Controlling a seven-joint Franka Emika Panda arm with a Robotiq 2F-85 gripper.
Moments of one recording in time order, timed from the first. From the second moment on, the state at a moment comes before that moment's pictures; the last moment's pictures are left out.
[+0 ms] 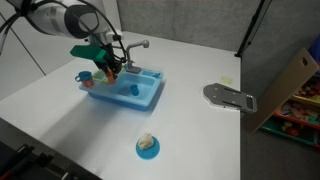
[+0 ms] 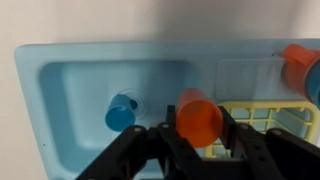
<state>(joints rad) 0.07 0.51 -0.01 -2.06 0.00 2.56 0.02</state>
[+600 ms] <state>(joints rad) 0.07 0.59 -0.06 -1.95 0.00 2.48 0.08</state>
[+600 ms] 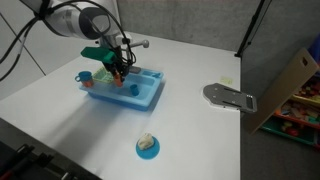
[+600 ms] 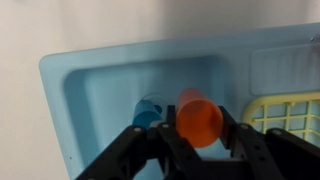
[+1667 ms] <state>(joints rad) 0.07 0.69 -0.08 -1.93 0.00 2.56 0.09</state>
